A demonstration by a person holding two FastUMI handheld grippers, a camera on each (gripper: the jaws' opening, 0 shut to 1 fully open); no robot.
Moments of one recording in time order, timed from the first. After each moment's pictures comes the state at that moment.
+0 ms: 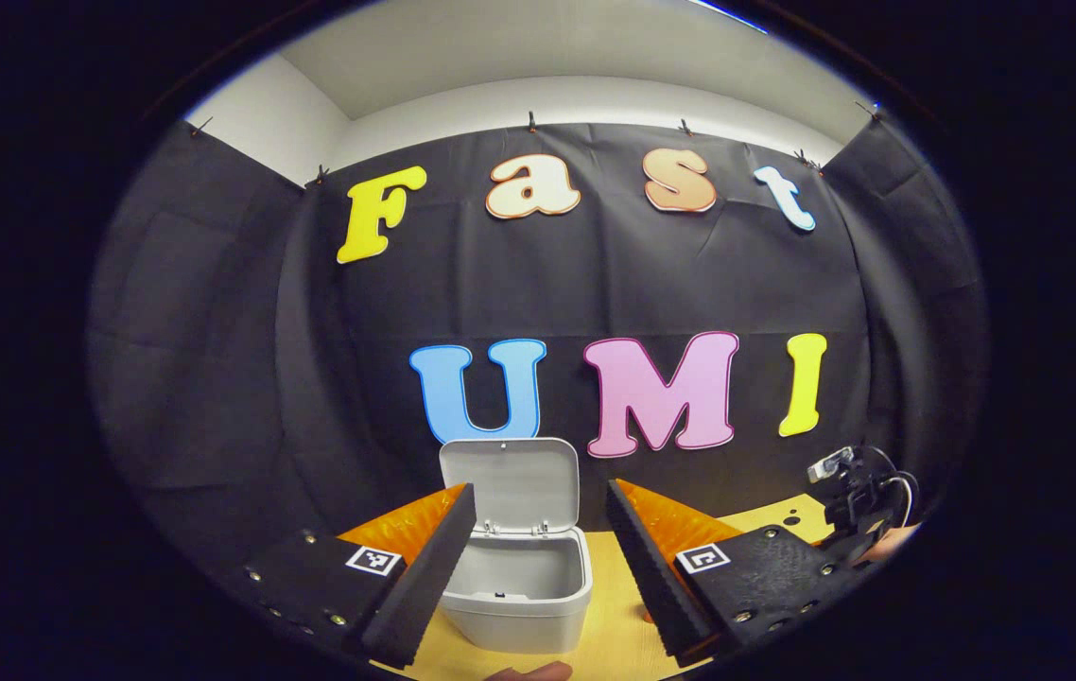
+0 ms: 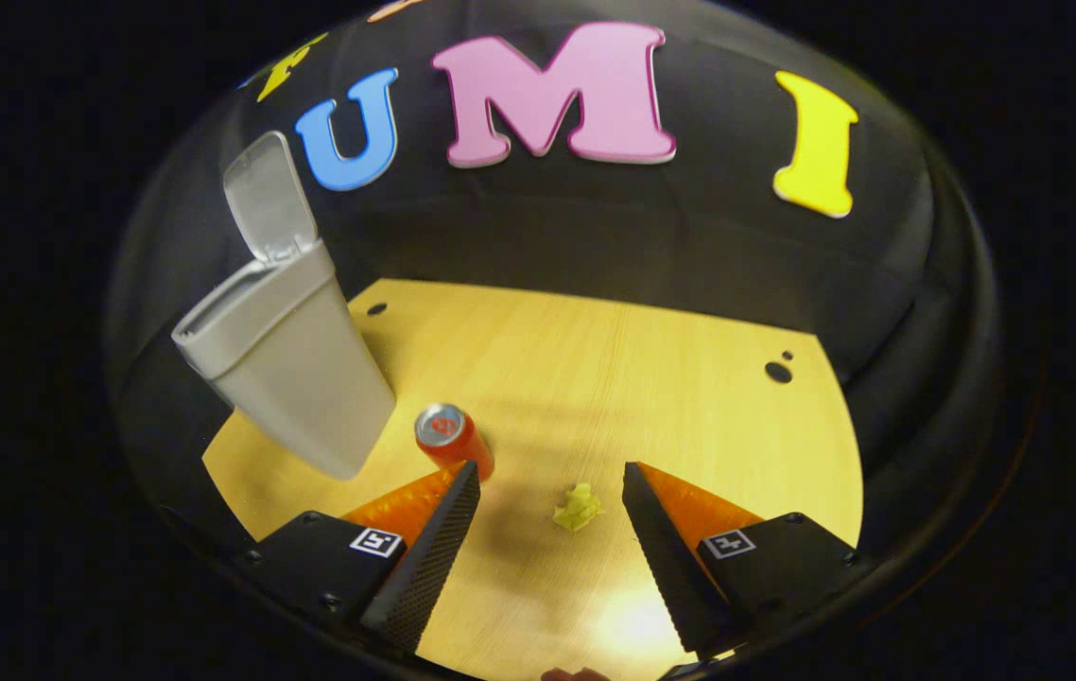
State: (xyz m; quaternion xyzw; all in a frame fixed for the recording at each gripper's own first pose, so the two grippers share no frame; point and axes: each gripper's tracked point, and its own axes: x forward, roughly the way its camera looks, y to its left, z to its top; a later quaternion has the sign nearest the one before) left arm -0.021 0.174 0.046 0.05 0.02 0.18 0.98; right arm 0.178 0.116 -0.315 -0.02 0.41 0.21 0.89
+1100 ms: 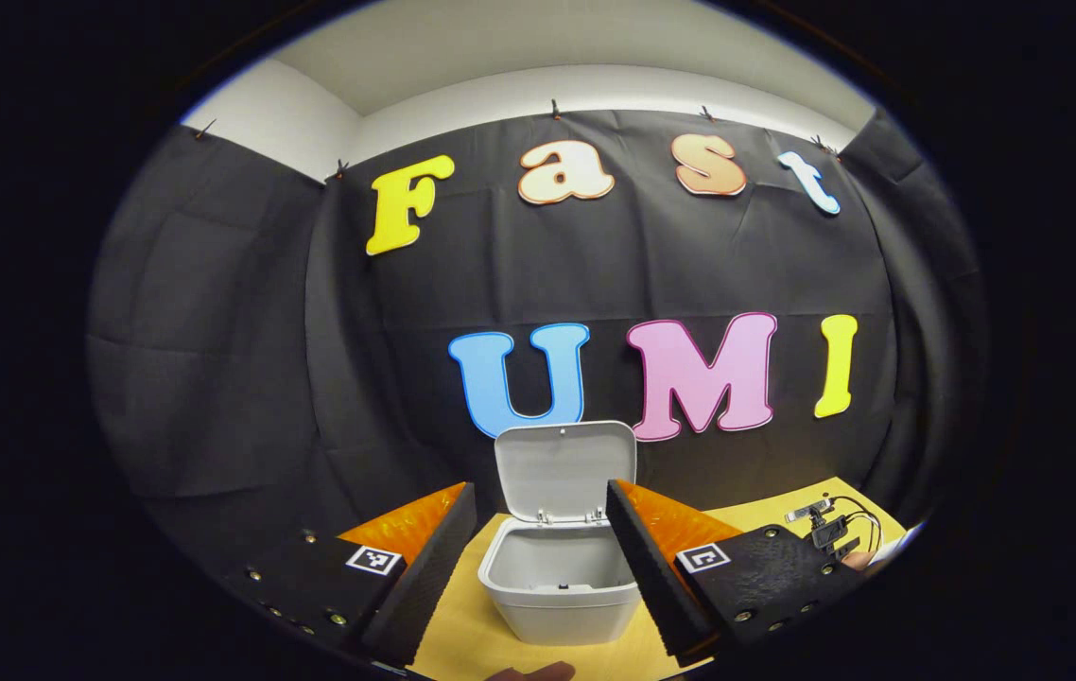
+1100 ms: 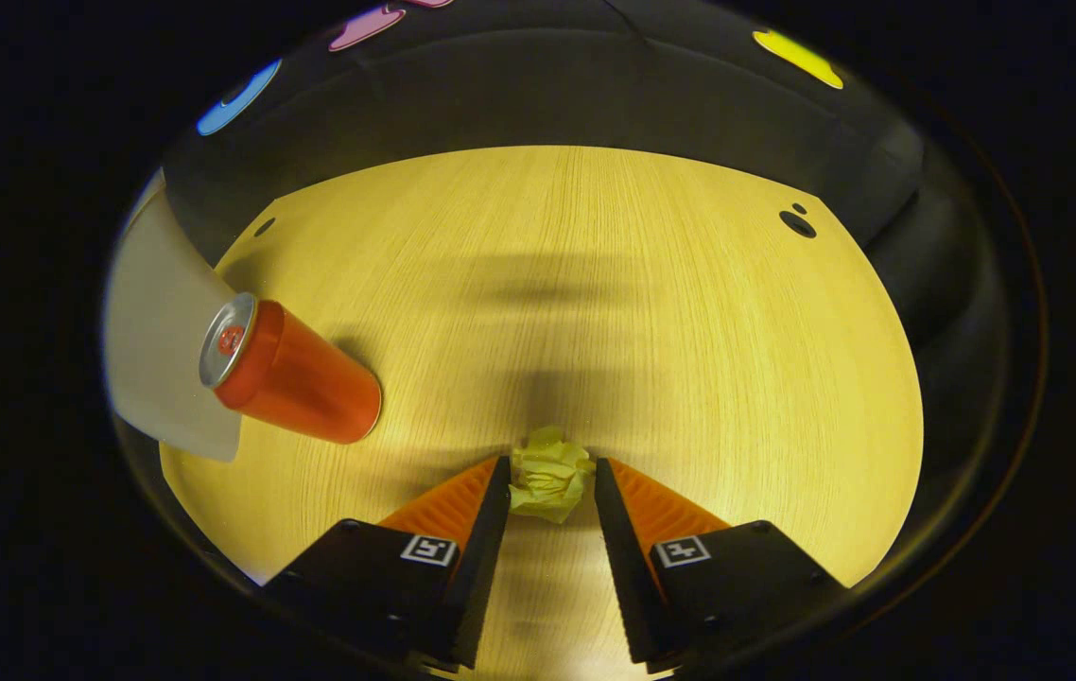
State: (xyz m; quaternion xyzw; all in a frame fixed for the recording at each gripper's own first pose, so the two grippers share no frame) left arm -0.043 0.242 0.042 0.05 0.04 0.21 0.98; right arm 0.188 0.109 -0.468 -0.03 0.54 0.09 0.83
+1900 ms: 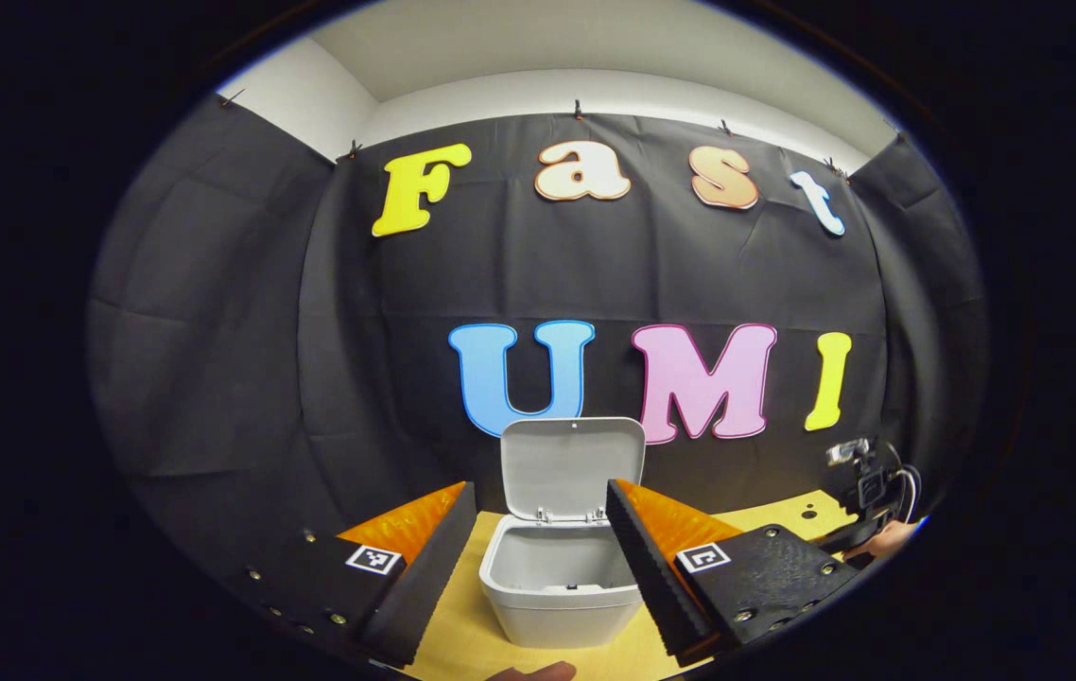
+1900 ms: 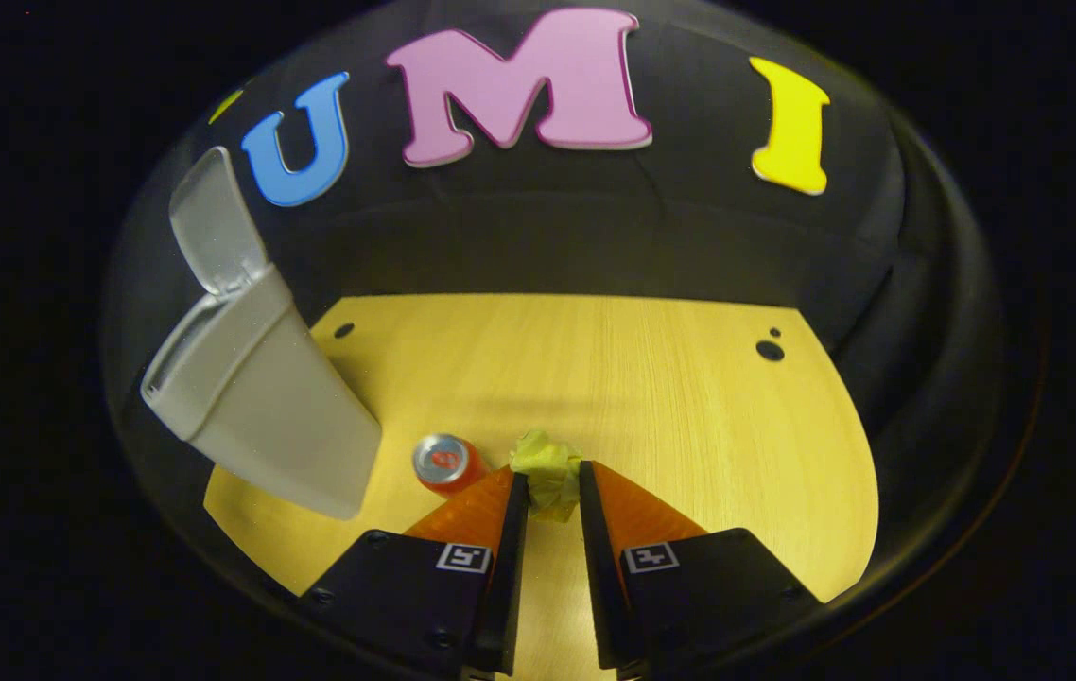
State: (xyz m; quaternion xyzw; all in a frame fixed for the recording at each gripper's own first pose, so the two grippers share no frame) left arm -0.045 0.266 0.033 0.02 0.02 0.17 0.98; right arm 0.206 0.152 -0.263 0.01 0.36 0.14 0.92
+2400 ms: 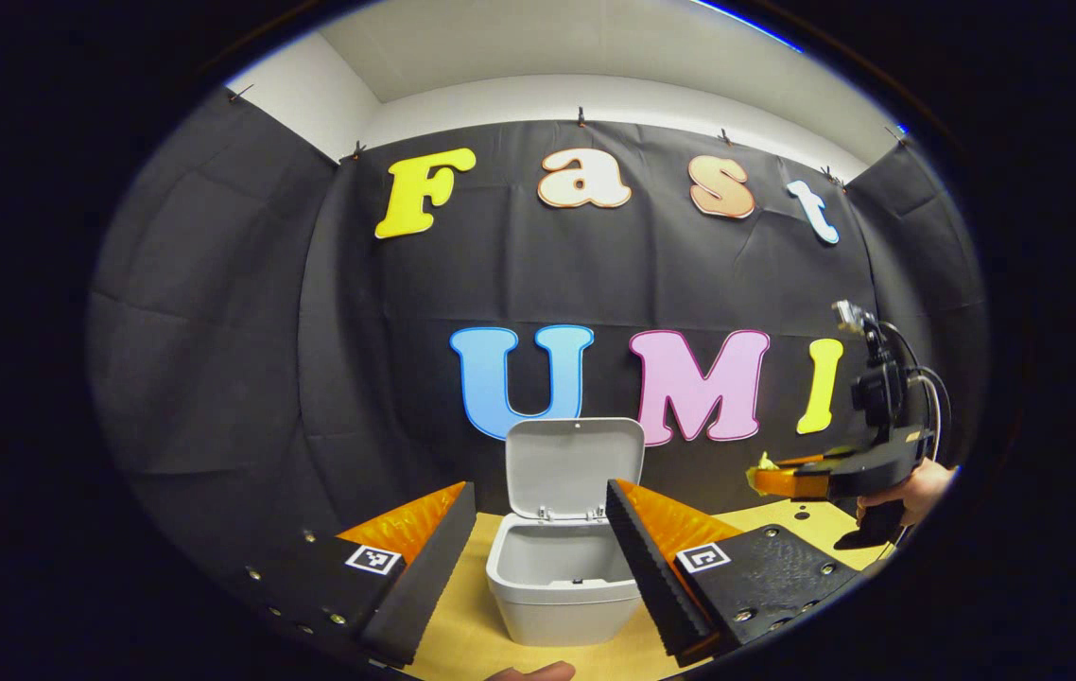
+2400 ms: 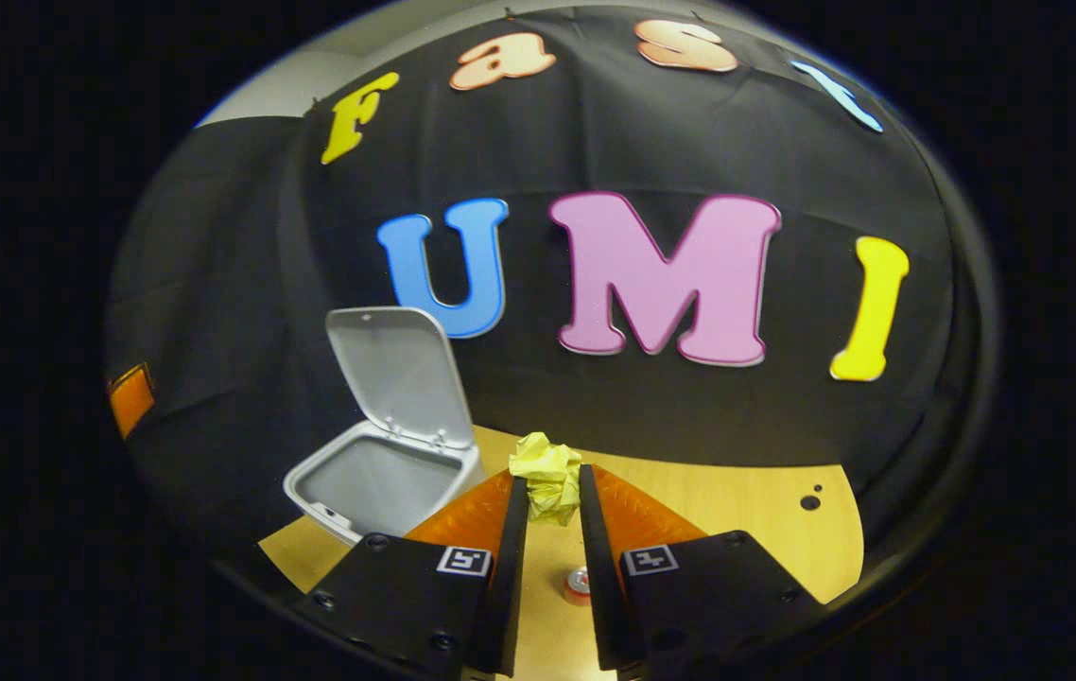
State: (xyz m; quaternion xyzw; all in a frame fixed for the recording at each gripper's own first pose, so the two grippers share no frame) left arm -0.072 0.279 0.033 0.02 0.01 0.17 0.98; right arm 0.188 0.289 -0.063 0.01 0.16 0.27 0.95
